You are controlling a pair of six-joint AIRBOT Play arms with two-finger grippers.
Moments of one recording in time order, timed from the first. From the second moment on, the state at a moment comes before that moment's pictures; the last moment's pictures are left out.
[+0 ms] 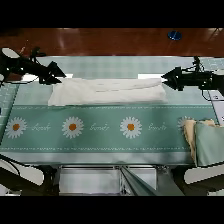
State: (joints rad) left arm 0.21 -1.80 1.62 0.90 -1.30 -1.48; right arm -0.33 -1.71 1.27 -0.47 1.14 1.17
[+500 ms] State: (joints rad) left arm 0.27 -1.40 1.54 0.92 -1.19 -1.39; right arm -0.43 -1.65 1.24 -0.79 1.15 1.34
